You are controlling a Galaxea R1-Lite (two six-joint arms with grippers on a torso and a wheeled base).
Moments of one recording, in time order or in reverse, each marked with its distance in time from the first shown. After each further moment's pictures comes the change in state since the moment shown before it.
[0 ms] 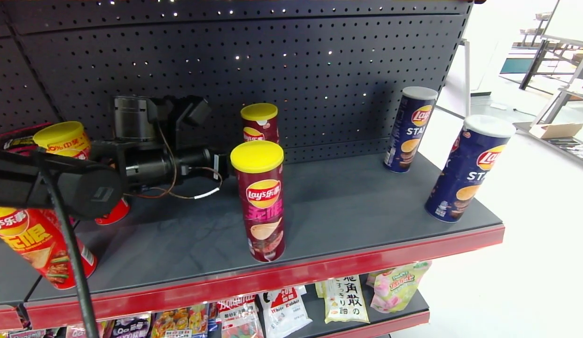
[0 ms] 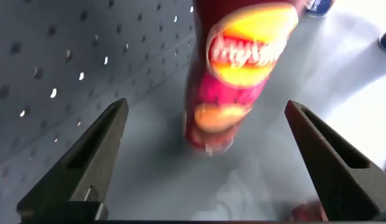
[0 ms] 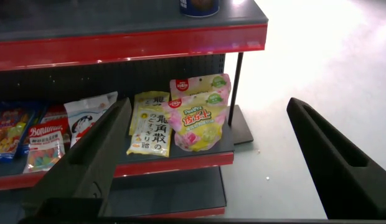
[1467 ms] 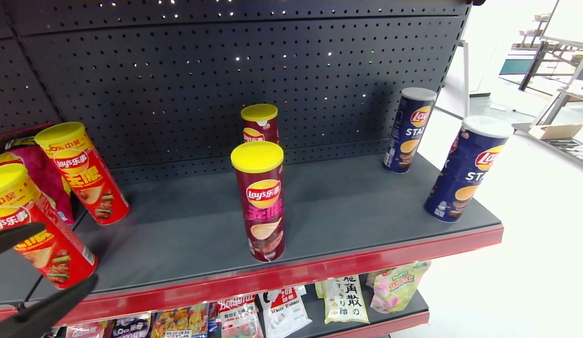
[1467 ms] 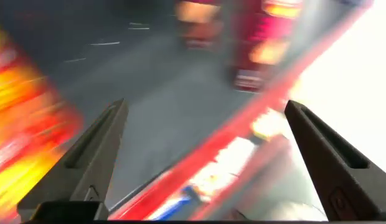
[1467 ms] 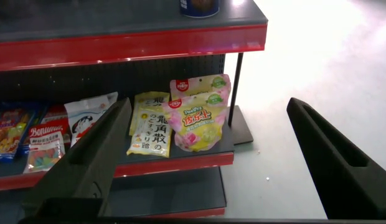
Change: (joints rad) left arm 0.080 -1.118 0.537 0.487 0.128 0.073; right arm 0.000 0.000 0.000 0.001 0.000 0.000
